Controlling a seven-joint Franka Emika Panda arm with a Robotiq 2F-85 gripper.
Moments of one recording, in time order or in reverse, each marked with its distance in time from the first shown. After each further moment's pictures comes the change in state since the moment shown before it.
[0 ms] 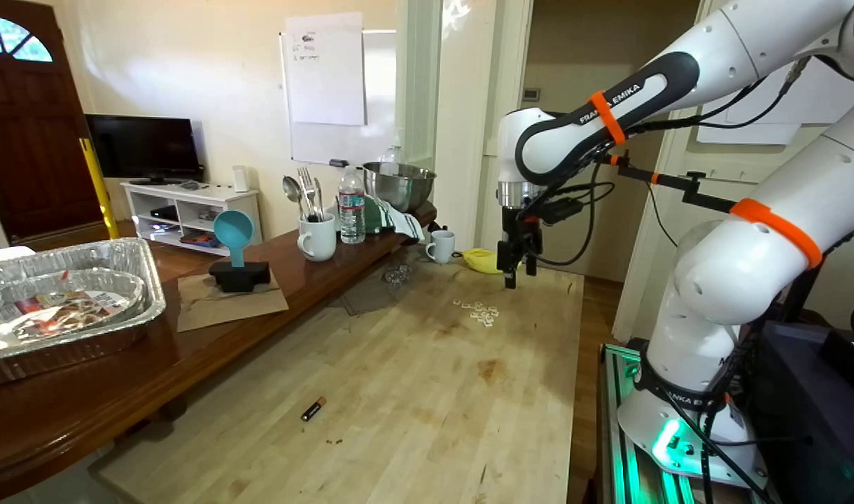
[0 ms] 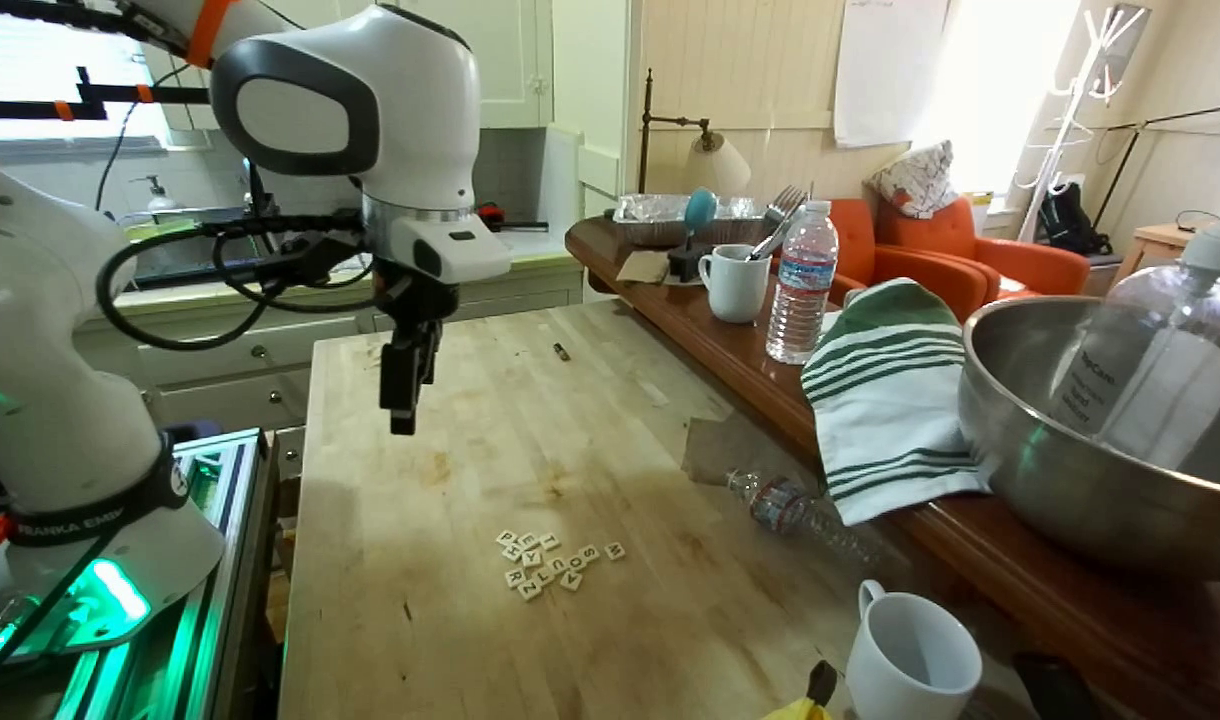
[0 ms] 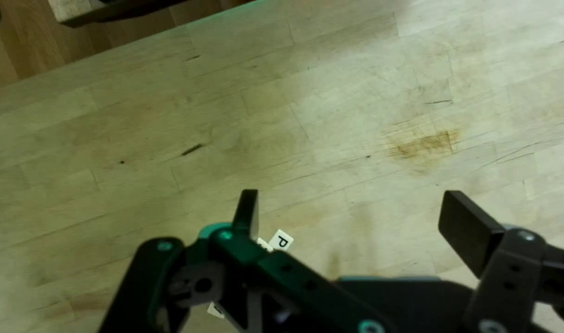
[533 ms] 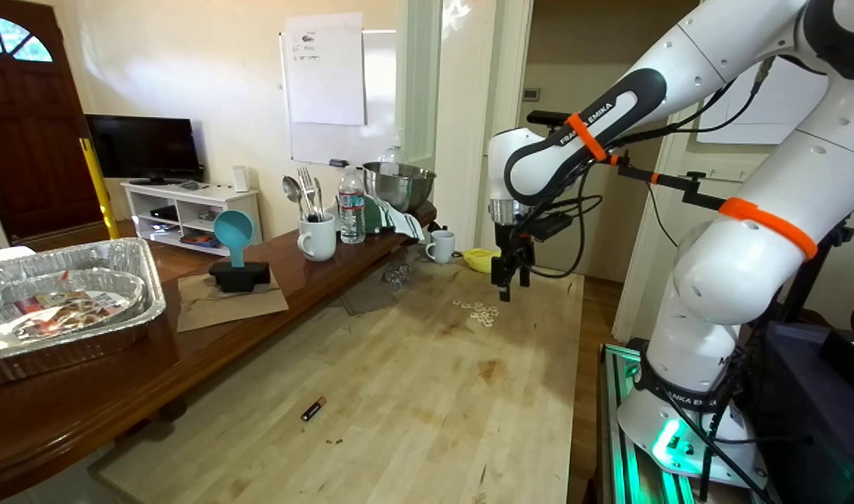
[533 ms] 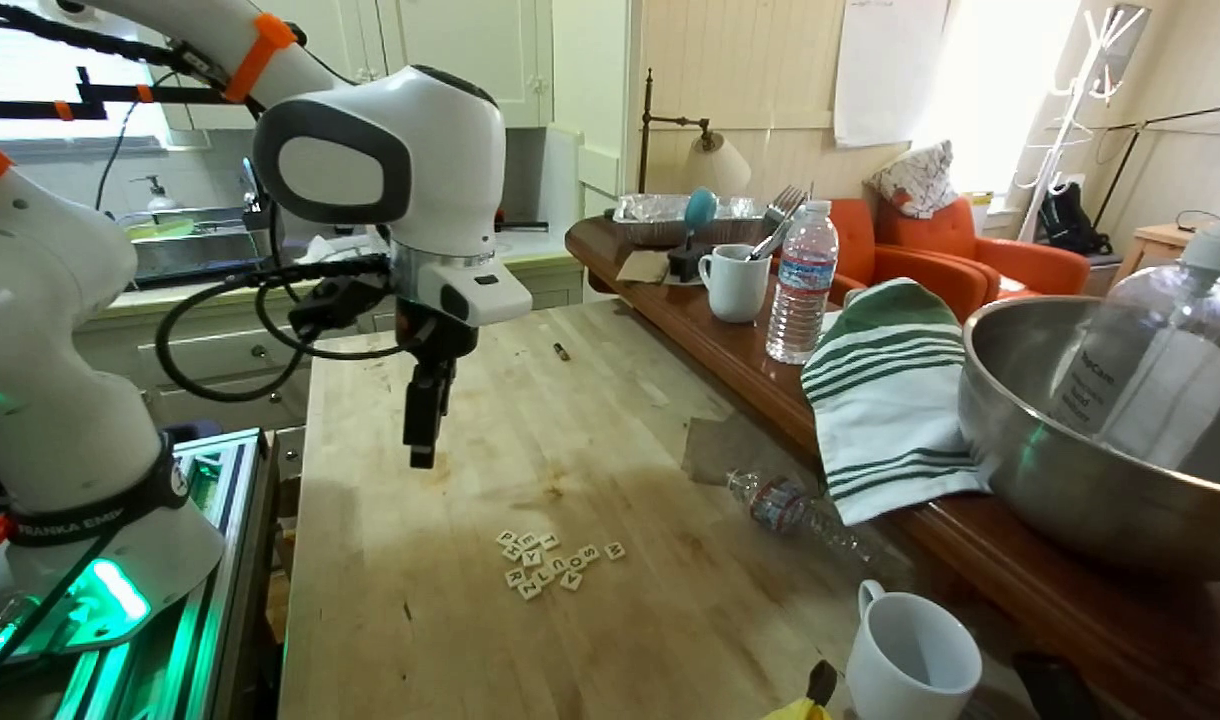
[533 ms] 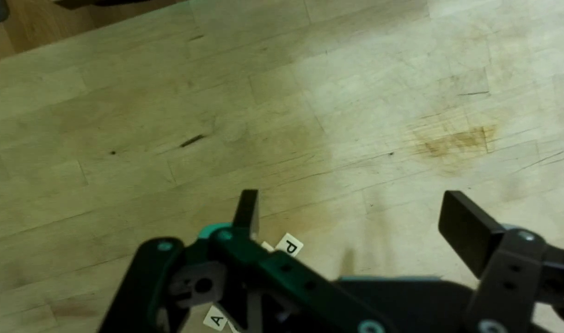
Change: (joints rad) arm -0.004 0.134 0.000 0.001 -0.021 0.123 -0.022
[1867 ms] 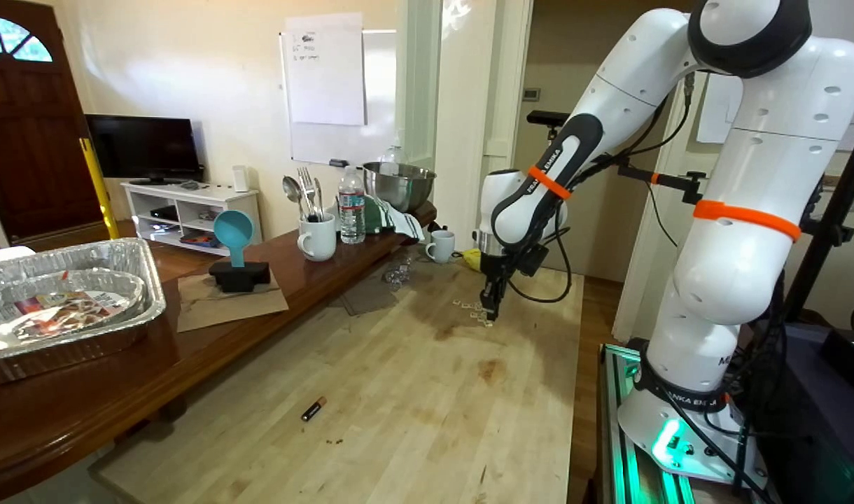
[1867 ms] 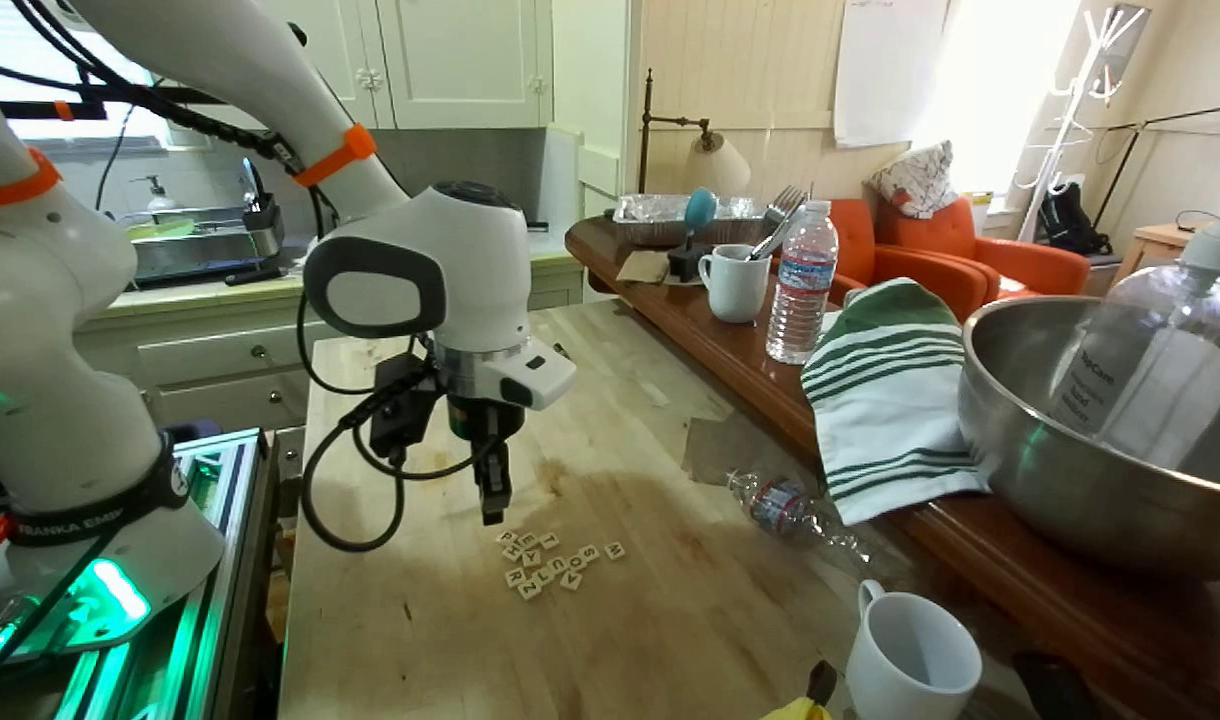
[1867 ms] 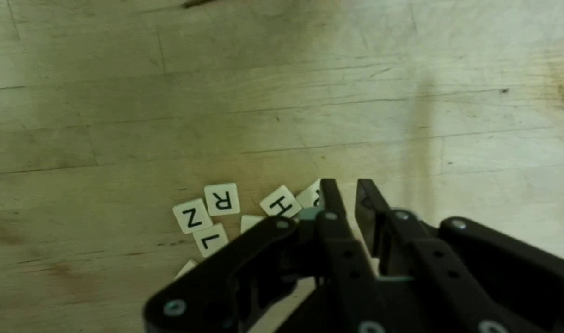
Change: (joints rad) arm 0.003 0.318 -0.051 0.002 0.005 0.457 -0.250
